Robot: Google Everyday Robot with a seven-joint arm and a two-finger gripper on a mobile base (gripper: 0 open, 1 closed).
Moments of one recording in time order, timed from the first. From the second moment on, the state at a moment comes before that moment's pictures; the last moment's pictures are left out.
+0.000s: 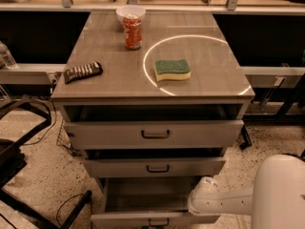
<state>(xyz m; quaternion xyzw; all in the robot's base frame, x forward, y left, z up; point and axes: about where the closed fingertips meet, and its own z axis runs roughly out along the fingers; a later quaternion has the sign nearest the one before) 0.471 -0.198 0.181 -0.61 0.79 -0.02 0.08</state>
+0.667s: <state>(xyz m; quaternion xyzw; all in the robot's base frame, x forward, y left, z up) 0.442 -0.191 0.187 -0.61 0.79 0.02 0.05</state>
